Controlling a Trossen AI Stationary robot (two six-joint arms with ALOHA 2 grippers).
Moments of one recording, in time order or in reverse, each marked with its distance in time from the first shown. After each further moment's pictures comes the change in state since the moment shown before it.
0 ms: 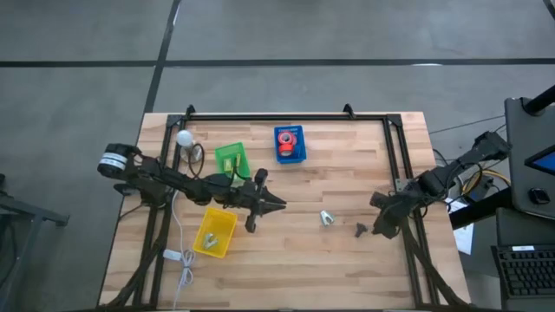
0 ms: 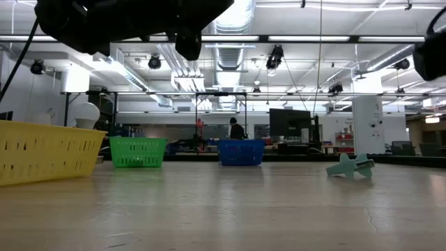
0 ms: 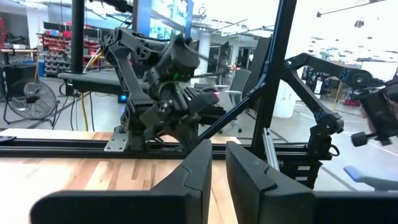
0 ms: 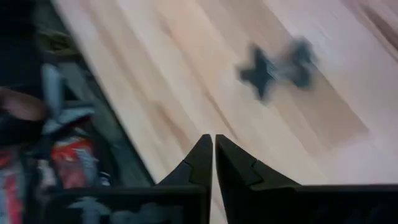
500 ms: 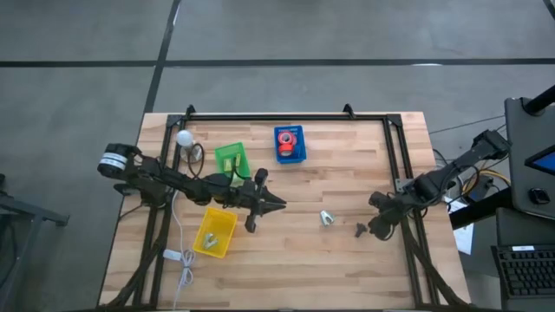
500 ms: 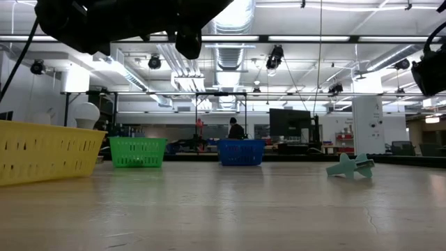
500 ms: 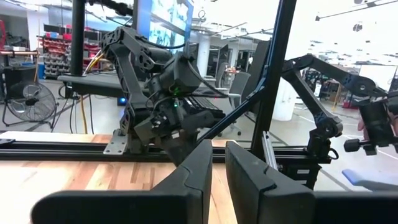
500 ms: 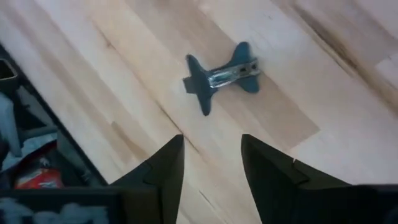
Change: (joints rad) left arm 0.000 0.000 0.001 0.013 0.000 -0.004; right arm 0.016 0.084 -0.018 -0.044 0.062 0.085
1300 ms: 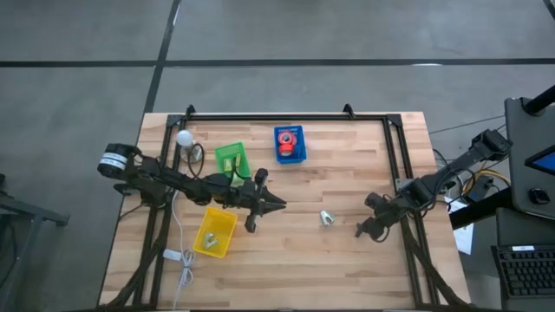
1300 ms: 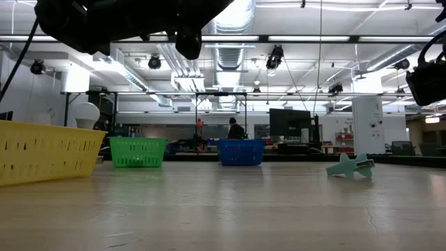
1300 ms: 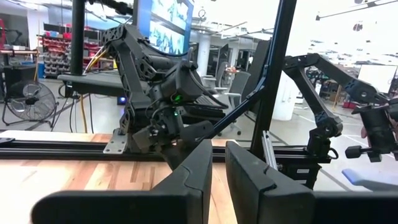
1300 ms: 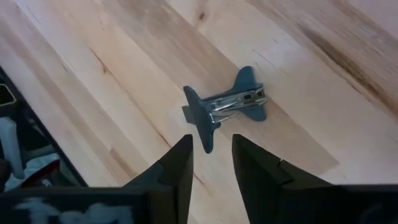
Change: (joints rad) left arm -0.001 0.000 0.000 -0.003 -0.001 -0.002; right arm 0.000 0.074 -0.061 0.153 0.064 0.035
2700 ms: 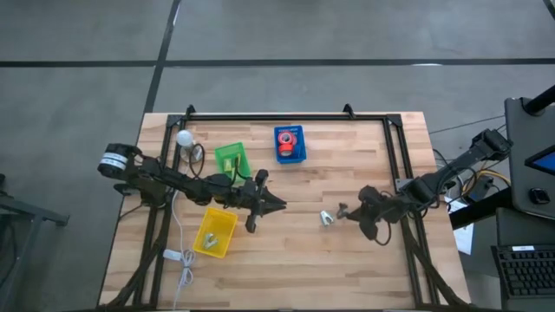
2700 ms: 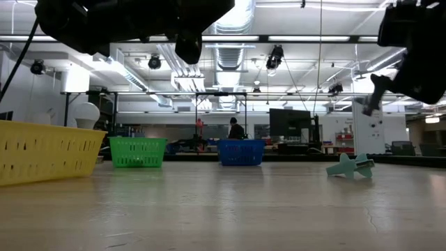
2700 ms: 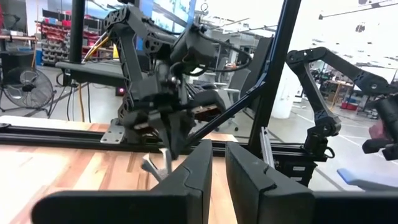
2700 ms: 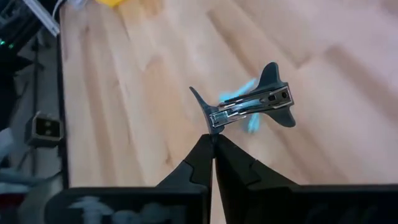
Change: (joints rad) left arm 0.000 0.003 0.000 -0.021 -0.001 -0.042; right arm 0.000 0.055 0.125 0.156 0.364 -0.462
